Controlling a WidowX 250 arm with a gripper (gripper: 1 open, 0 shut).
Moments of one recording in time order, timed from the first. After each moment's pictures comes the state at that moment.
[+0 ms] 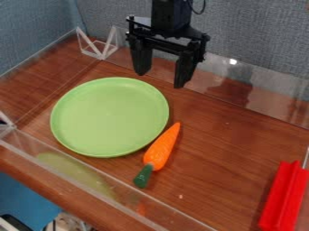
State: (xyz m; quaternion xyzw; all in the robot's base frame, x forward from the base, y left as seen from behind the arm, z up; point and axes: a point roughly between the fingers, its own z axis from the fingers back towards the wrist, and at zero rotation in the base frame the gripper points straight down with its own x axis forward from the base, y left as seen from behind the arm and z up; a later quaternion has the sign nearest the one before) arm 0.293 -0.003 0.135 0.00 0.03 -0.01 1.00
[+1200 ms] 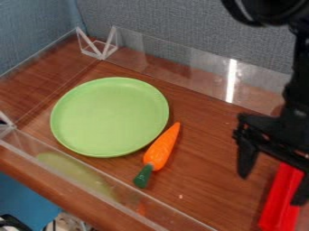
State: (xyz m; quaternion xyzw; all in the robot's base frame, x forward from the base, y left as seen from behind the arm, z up) arm 0.231 -0.170 0.088 -0.01 0.03 -0.07 1.00
